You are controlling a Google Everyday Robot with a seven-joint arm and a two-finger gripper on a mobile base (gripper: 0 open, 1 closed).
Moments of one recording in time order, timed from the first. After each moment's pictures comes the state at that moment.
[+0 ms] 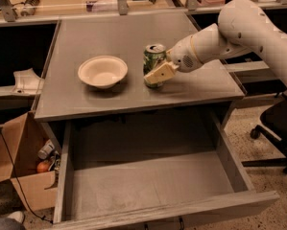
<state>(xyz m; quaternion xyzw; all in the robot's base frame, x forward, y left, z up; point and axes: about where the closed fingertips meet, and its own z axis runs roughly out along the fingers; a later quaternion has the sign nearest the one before) 0.650 -0.055 0.857 -0.51 0.74 0.26 0.36</state>
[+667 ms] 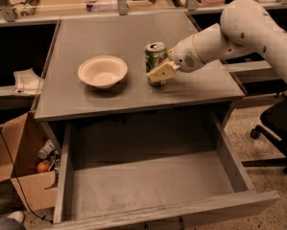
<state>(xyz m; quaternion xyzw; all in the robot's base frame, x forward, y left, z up) 0.647 -0.058 0.861 -0.50 0.74 0.25 0.36</state>
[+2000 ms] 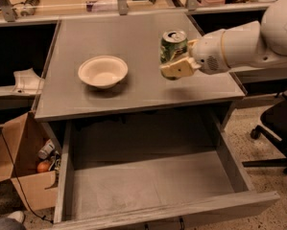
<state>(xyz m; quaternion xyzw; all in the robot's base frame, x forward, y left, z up) 0.594 -0.092 0.921 -0.46 0.74 0.21 0.45</state>
